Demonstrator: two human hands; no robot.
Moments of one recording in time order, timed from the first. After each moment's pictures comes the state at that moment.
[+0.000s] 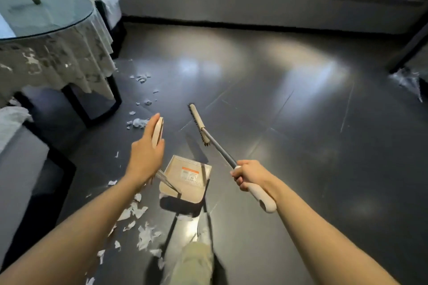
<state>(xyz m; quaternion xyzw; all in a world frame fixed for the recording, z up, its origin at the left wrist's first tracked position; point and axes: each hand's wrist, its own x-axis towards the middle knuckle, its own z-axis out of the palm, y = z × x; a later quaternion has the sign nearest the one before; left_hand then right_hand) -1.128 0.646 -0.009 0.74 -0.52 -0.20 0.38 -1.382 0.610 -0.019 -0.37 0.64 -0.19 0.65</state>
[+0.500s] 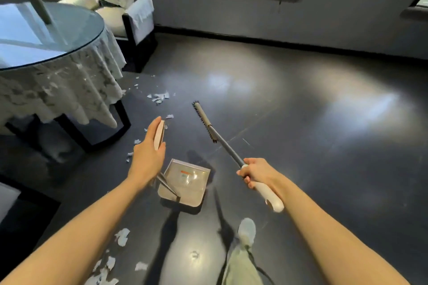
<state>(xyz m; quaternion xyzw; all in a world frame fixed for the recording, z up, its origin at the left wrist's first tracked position) -1.117 0.240 -0.013 0.80 -0.42 -0.18 0.39 -1.370 0.138 -0.022 -0.46 0.59 -0.10 0.66</state>
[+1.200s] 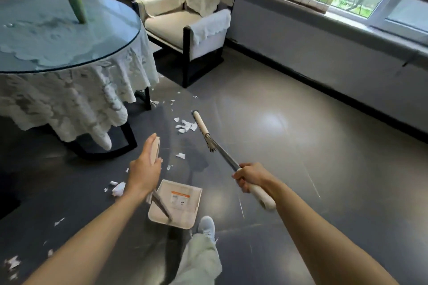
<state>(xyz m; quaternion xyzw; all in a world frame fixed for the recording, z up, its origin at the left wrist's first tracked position) -1.006 -0.241 -0.072 0.89 -0.16 -0.10 0.41 -1.150 -0.469 -0.058 -0.60 0.46 0.12 0.65</state>
